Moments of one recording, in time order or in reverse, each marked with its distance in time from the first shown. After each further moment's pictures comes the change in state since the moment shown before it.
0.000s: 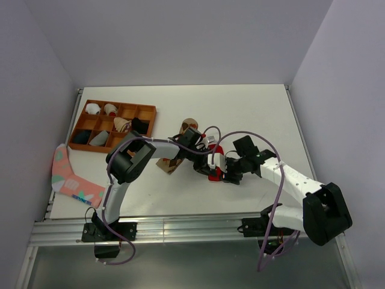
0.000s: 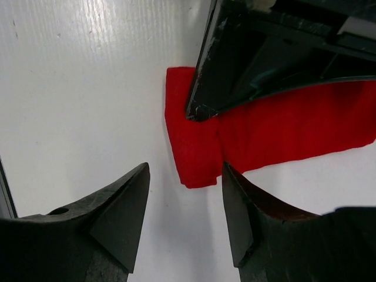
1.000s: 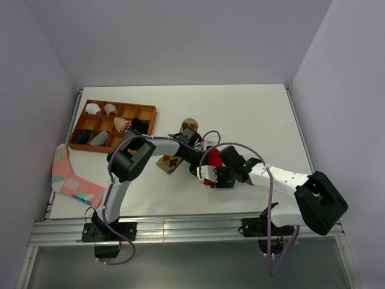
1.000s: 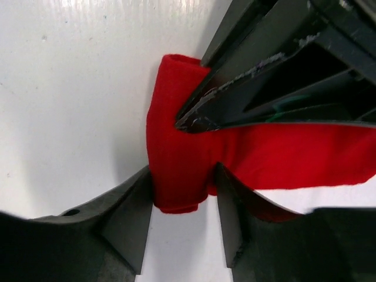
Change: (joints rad) left arm 0.023 0.026 0.066 -0.253 0.102 0.099; right arm 0.225 0.083 -0.095 0.197 0.210 0.032
